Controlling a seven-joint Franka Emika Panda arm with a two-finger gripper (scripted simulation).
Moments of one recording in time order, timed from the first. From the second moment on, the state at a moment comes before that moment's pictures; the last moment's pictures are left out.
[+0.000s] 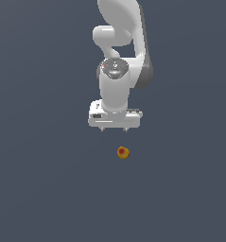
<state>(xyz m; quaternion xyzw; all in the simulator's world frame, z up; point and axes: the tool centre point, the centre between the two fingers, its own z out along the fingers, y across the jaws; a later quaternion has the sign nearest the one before) -0.002 0.007 0.165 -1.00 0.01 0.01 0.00</state>
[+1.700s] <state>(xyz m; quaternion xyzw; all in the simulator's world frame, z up) 0.018 0.027 0.146 -0.99 -0.16 0.00 0.00</state>
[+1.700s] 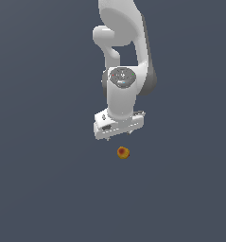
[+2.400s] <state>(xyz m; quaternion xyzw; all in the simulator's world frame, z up) 0.026 0.041 0.117 -0.93 -0.36 0.00 0.00</state>
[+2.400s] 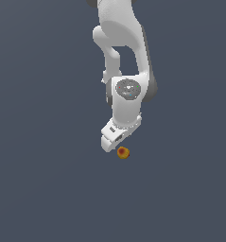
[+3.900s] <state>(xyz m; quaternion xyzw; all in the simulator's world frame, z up) 0.034 0.059 0.080 -0.82 -0.57 0.00 0.00</state>
